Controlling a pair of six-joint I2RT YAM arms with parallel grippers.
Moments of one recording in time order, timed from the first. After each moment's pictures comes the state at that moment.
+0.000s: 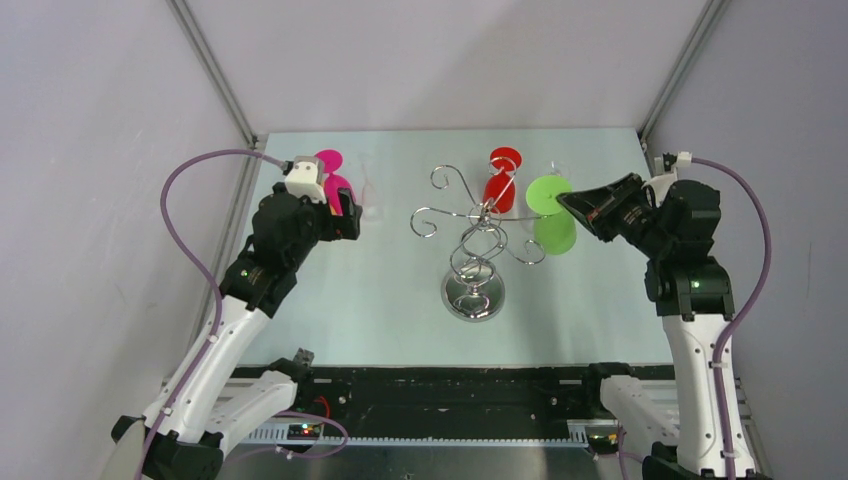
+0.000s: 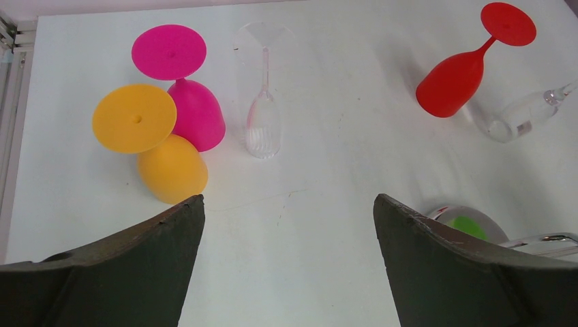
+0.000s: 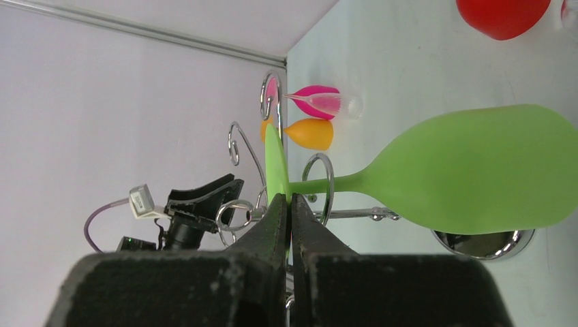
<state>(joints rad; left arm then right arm) -0.37 0.88 0.94 -0.35 -0.13 -0.15 0.01 0.83 1.18 -0.60 -0.48 1.01</state>
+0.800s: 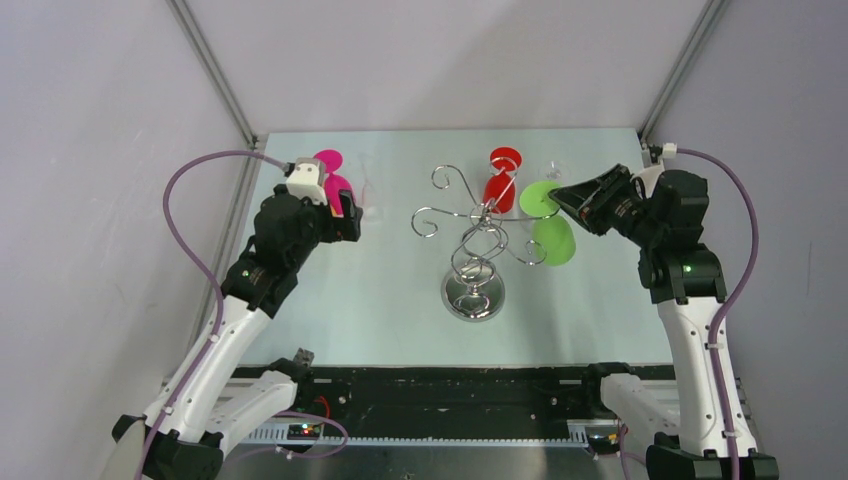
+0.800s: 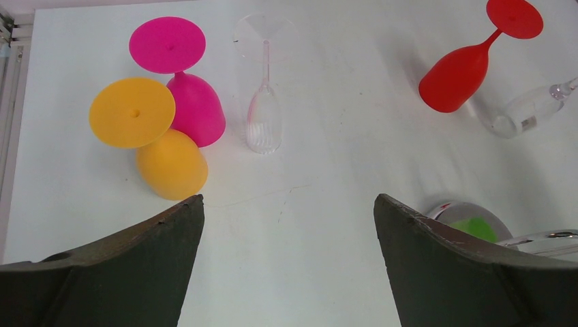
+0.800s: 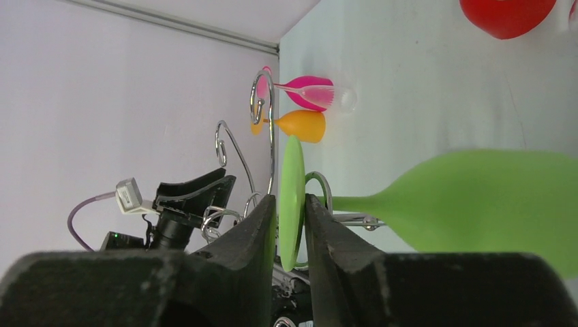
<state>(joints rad) -0.37 0.88 0.93 -0.35 -0.13 -0.15 0.04 0.90 1.18 -0.56 -0.50 0.97</state>
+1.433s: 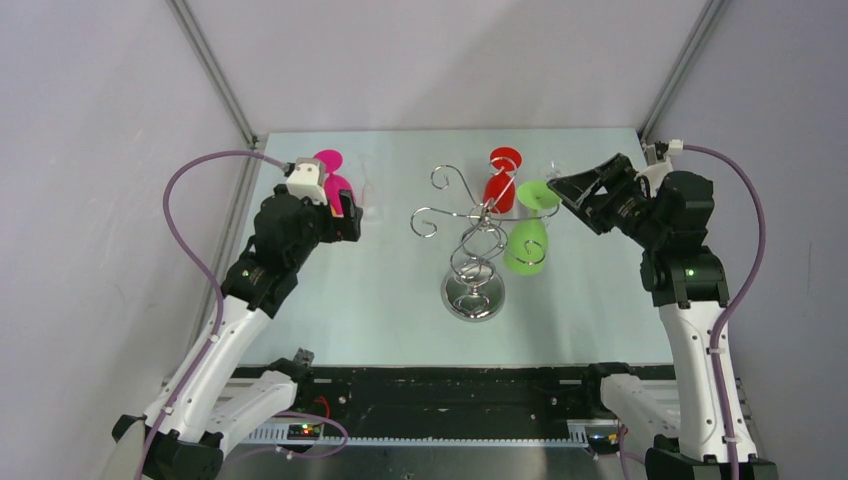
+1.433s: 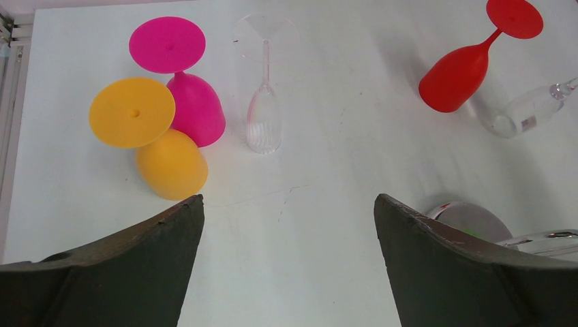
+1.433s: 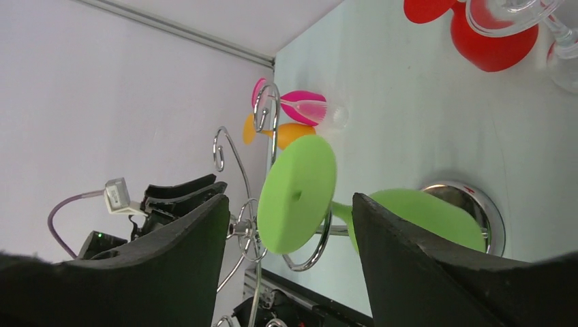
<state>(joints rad) -0.37 0.88 0.93 -0.35 -0.13 -0.15 0.04 0.88 1.18 -0.53 -0.48 0.90</state>
